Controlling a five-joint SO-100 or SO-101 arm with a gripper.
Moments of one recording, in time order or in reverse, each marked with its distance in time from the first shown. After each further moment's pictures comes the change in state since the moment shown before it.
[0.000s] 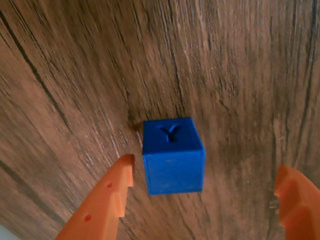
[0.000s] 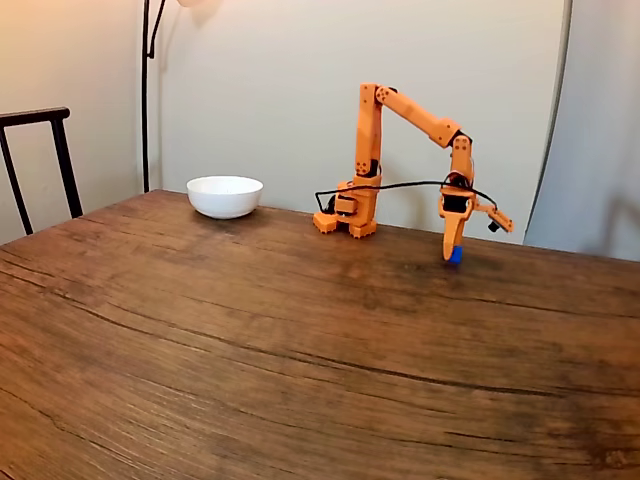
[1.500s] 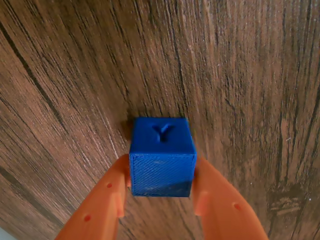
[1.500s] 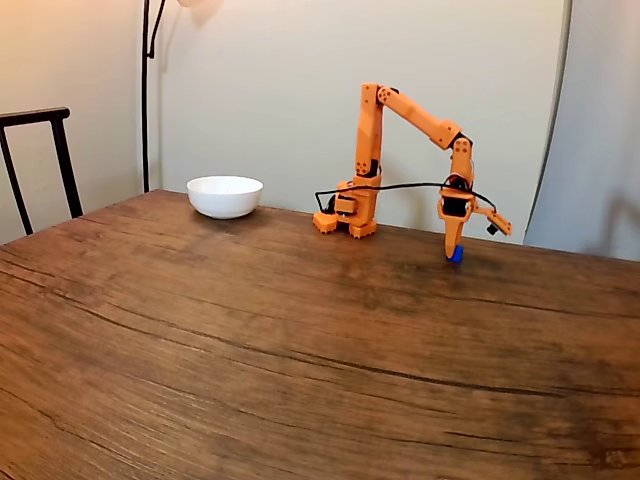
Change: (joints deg) arm 0.0 -0.7 0.0 -0.2 0.4
